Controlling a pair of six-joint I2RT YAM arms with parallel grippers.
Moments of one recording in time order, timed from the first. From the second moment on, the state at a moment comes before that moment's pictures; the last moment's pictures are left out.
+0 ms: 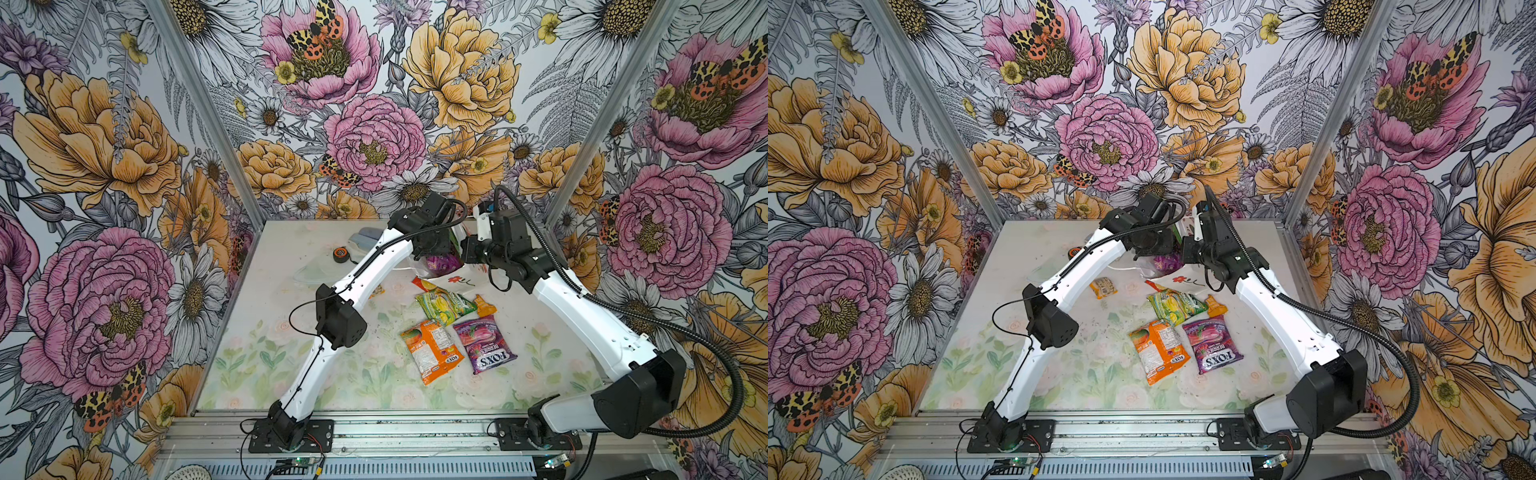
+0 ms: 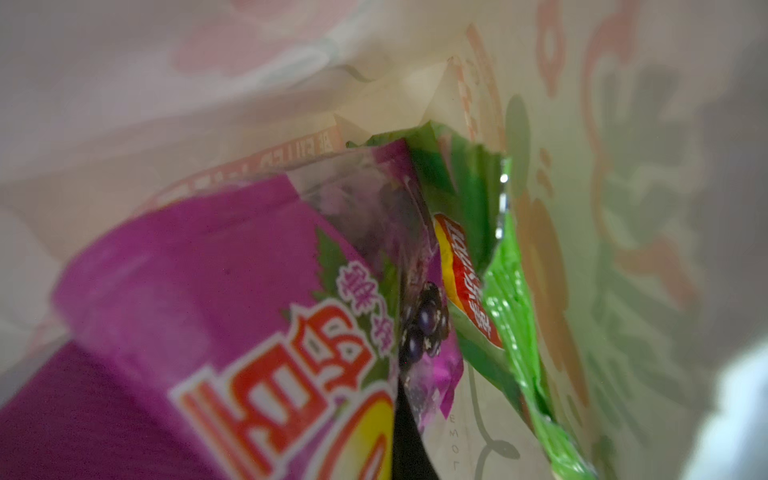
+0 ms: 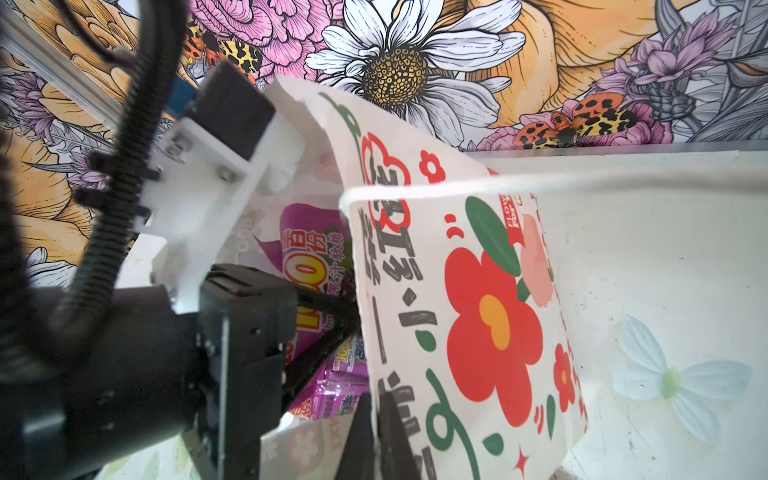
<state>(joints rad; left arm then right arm) -0.73 2.40 2.66 -1.18 0.00 -0.62 0.39 1.41 1.38 -0.58 -0.04 0.31</state>
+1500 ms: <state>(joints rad) -0.74 2.10 2.52 -1.11 0.07 -0.52 0.21 1.38 1.34 -0.59 0.03 0.31</state>
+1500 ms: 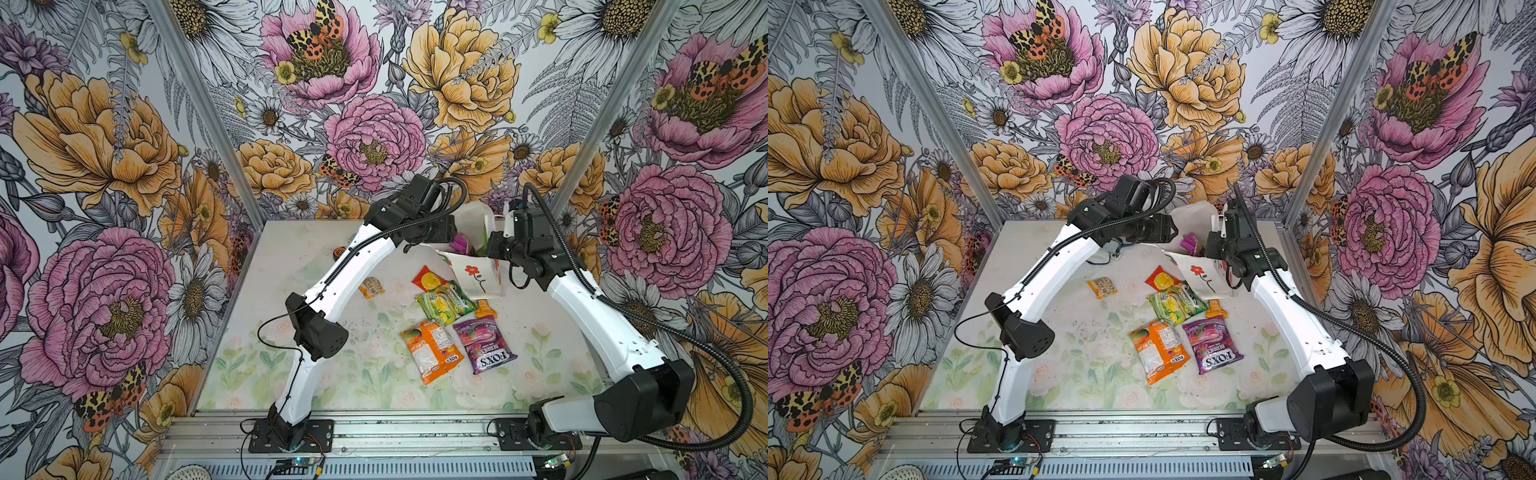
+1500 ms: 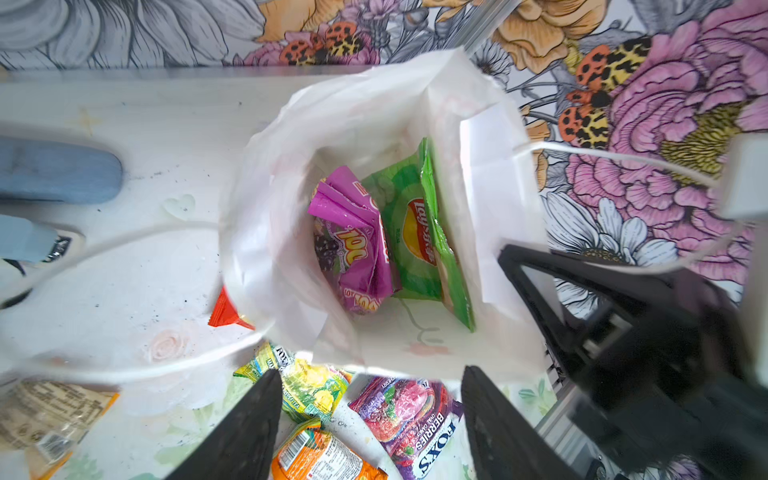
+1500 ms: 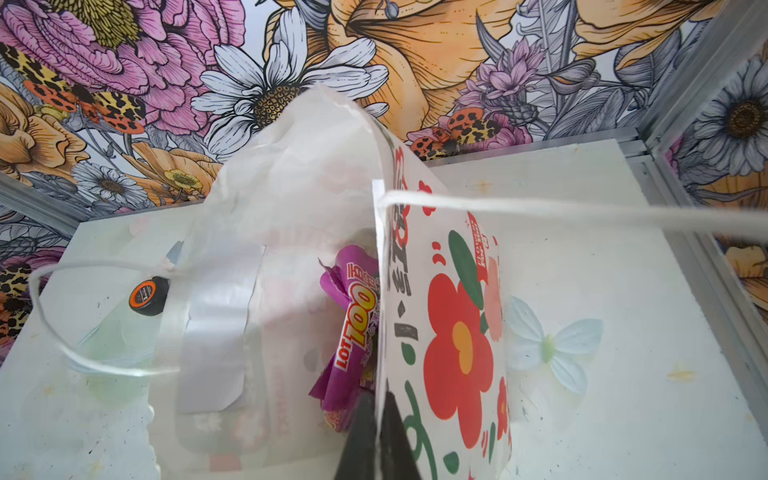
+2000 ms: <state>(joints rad) -0.67 1.54 1.74 -0.80 -0.07 -0.48 0.15 1.38 1.34 -0.61 0.02 0.30</state>
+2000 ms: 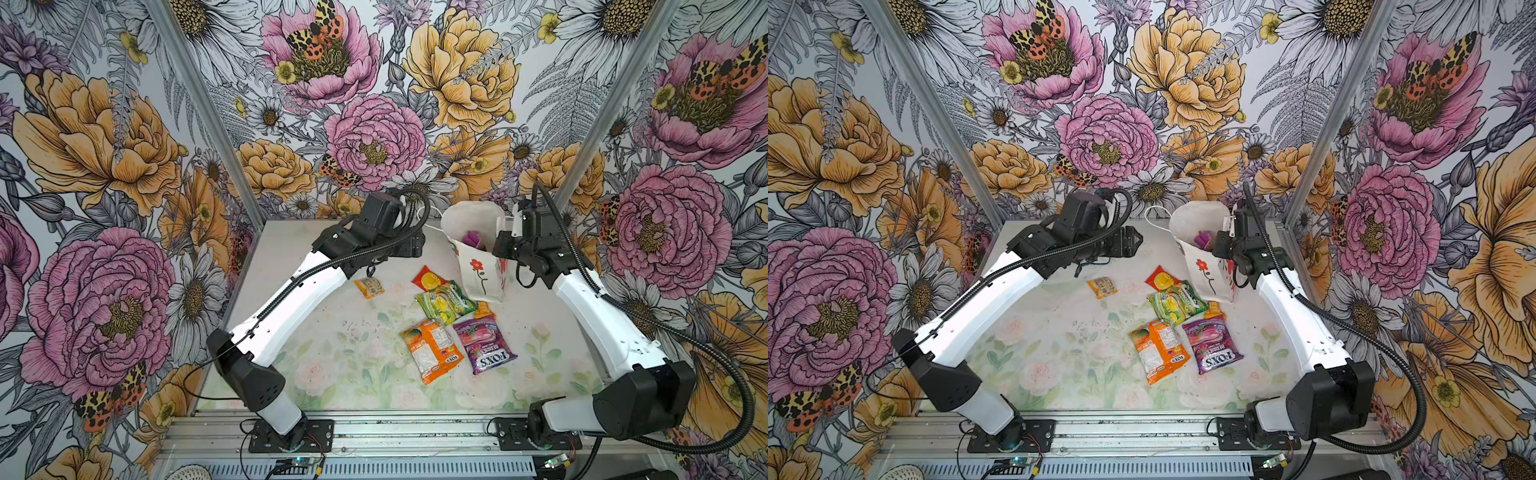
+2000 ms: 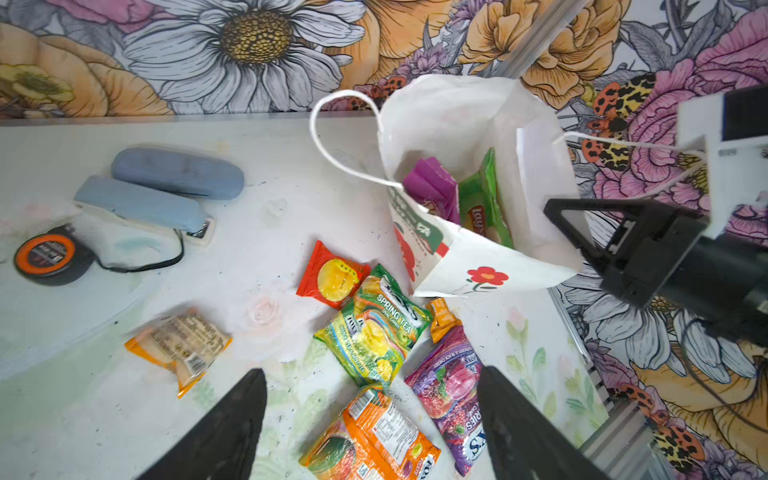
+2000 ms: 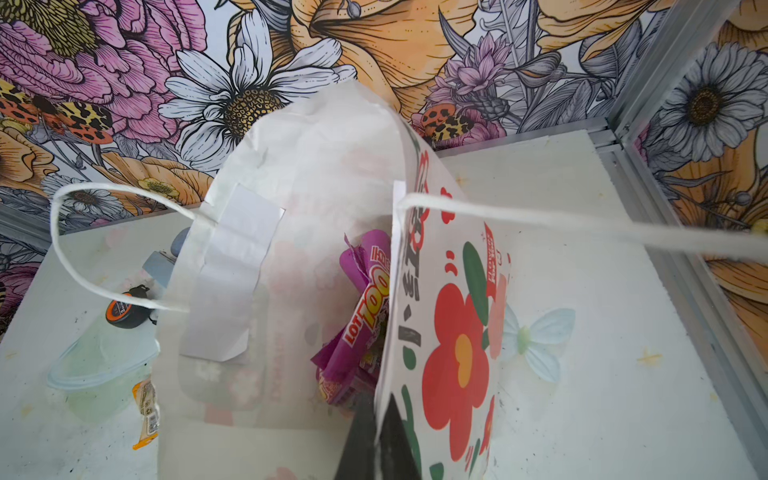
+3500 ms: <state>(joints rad) -0.46 1.49 1.02 -0.52 0.10 -0.68 0.09 1.32 1.28 -0.63 0.02 0.30</state>
